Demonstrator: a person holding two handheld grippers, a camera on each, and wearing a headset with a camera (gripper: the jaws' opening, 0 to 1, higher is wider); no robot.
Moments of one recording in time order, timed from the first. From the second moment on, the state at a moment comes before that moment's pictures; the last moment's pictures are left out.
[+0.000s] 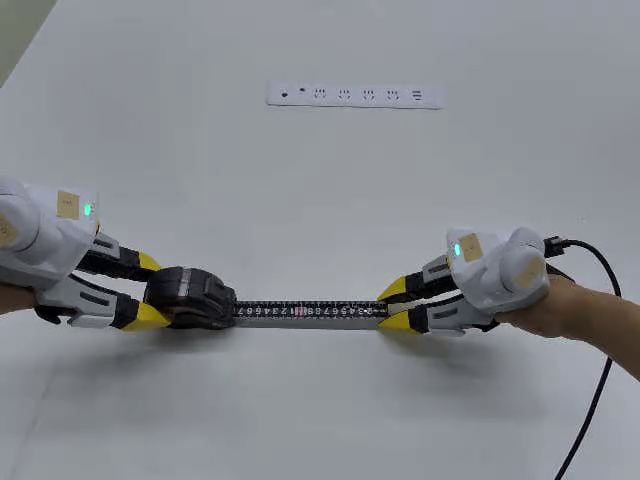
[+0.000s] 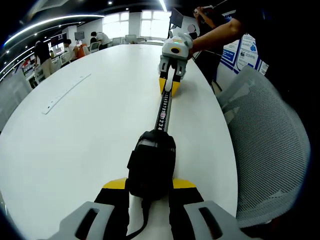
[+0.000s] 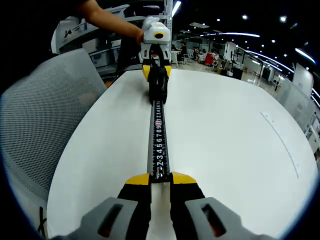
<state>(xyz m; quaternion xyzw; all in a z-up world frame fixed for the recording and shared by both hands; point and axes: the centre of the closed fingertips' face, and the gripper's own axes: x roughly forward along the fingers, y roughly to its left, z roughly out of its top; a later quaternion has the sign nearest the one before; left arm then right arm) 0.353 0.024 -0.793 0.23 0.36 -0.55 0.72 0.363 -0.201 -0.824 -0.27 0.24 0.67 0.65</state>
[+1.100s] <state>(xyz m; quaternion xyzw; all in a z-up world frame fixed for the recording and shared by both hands) 0.353 0.022 -0.793 0.24 0.37 -0.55 0.71 0.365 -0.245 -0.825 -0.30 0.26 0.64 0.65</state>
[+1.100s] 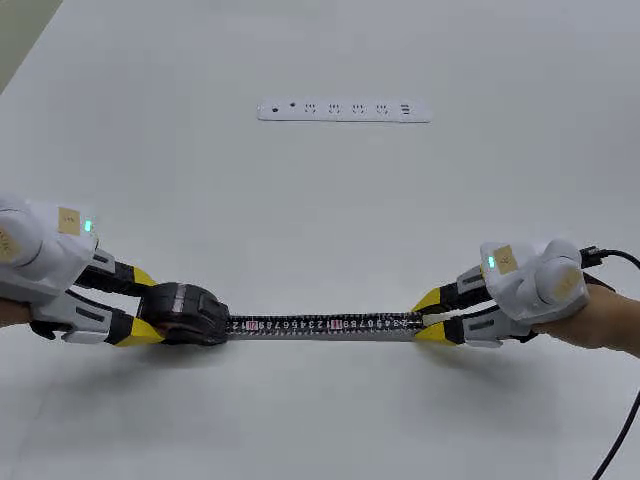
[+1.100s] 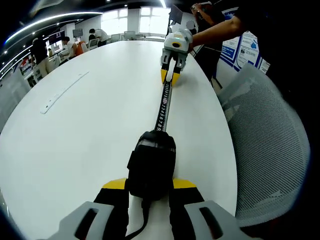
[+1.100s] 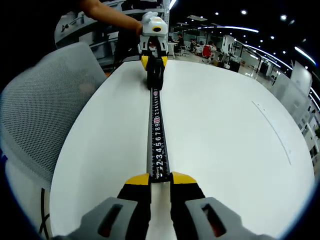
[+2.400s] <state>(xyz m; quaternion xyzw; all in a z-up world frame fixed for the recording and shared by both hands) 0.349 0.028 -0.793 0.23 0.37 -0.53 0.73 0.367 -0.261 -0.820 -0.33 0.28 0.61 0.66</state>
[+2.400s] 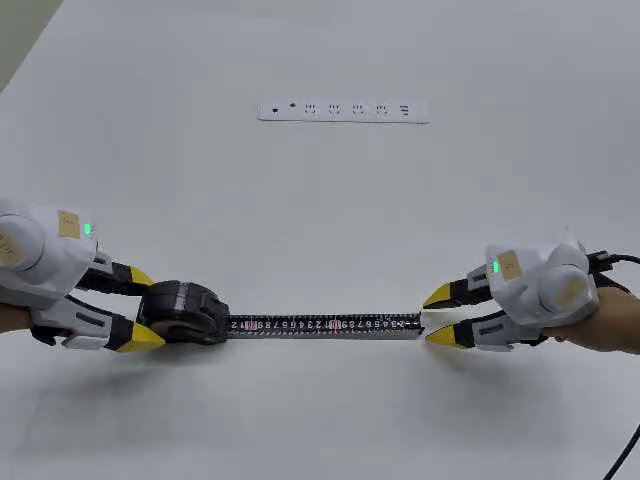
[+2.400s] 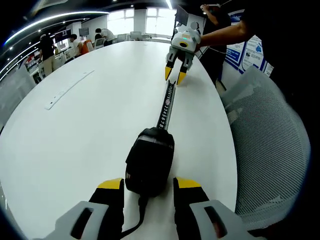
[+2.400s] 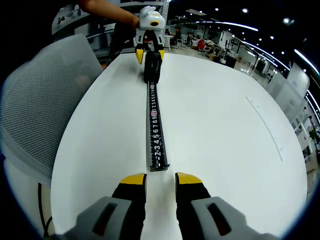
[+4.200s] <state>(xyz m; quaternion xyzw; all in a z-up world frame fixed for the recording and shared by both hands) 0.280 0.031 -0.766 0.07 0.30 -0.36 0.88 0.298 -0.261 -0.787 -0.17 0.29 0.45 0.83</state>
